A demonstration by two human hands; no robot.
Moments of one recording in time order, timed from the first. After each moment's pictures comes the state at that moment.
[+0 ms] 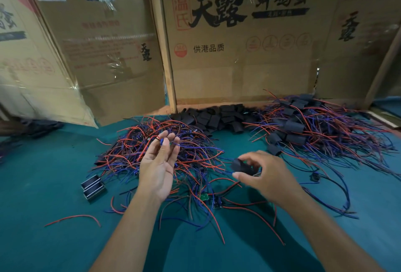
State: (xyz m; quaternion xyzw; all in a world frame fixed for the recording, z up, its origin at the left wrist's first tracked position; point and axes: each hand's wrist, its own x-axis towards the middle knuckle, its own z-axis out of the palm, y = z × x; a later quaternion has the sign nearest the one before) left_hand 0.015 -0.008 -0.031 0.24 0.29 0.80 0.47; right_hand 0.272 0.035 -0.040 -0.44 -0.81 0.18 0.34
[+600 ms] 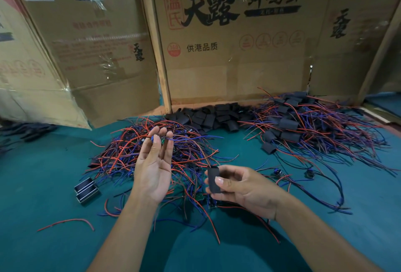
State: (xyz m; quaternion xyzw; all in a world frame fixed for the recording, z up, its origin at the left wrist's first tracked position) left_hand 0.026 -0.012 -0.021 0.22 0.21 0.82 0.49; right_hand 0.242 0.010 -0.043 -0.26 -0.49 0.78 0.29
